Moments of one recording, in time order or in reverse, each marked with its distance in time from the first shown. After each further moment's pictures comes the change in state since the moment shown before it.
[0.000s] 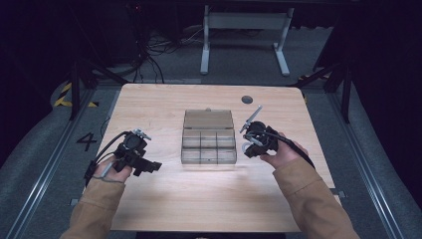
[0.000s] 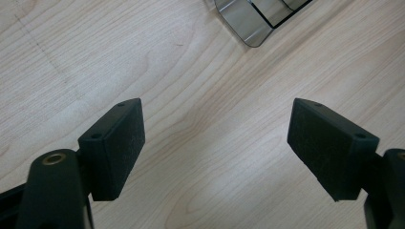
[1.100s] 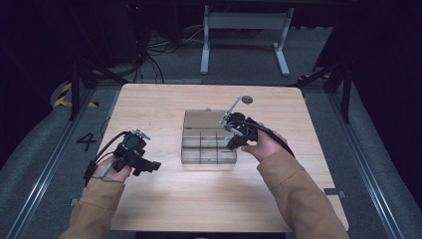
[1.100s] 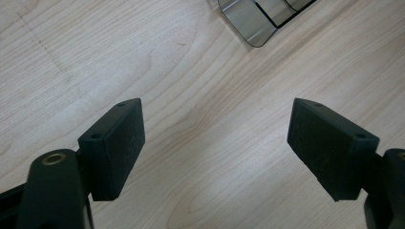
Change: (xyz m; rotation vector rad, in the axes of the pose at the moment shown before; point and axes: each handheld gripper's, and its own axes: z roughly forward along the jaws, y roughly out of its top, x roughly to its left) left arm 0.002 -0.001 0.002 0.004 0.000 -0.002; right arm 0.003 0.055 0.012 -0.012 0.056 -0.048
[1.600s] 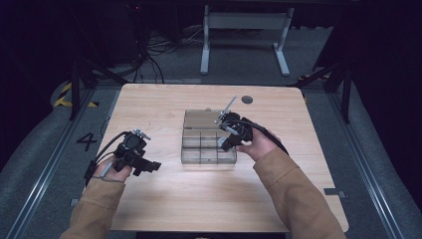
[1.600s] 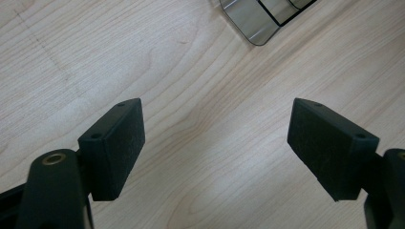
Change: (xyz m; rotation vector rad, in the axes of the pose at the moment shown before) left arm 0.001 0.000 0.002 0.005 0.000 -0.002; right arm -0.001 0.010 0.010 -0.010 0.074 -0.004
